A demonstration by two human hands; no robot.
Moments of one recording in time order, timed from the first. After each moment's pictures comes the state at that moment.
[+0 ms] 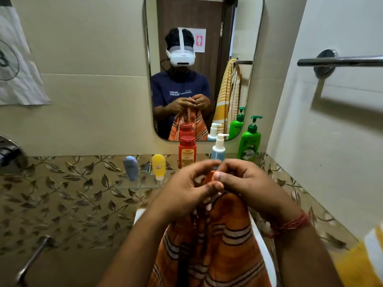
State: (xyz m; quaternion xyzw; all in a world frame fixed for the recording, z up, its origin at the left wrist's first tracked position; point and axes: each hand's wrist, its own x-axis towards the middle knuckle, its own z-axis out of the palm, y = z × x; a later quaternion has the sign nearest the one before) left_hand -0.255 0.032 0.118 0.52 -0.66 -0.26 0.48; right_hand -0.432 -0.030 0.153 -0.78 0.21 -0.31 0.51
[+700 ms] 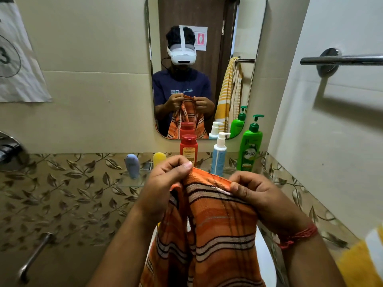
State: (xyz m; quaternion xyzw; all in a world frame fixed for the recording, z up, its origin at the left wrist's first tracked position) left_hand -0.242 0.054 0.126 0.41 -0.51 -0.38 0.65; right_hand -0.452 -0.034 0.128 -0.71 0.16 -0.29 0.62
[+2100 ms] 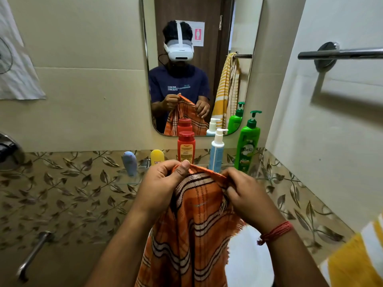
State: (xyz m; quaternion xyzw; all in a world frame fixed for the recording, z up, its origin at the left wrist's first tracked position) left_hand -0.242 0.053 0.114 0.54 -0.50 -0.26 0.63; right_hand -0.433 -0.047 0.095 -0.88 0.36 -0.28 0.14
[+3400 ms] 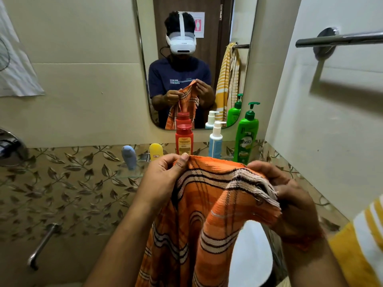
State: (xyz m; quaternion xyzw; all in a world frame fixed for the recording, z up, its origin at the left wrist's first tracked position) left_hand -0.254 0.048 0.116 0.59 -0.47 -0.27 0.60; right_hand -0.491 -0.030 0.108 -0.49 -0.07 -0.34 0.80
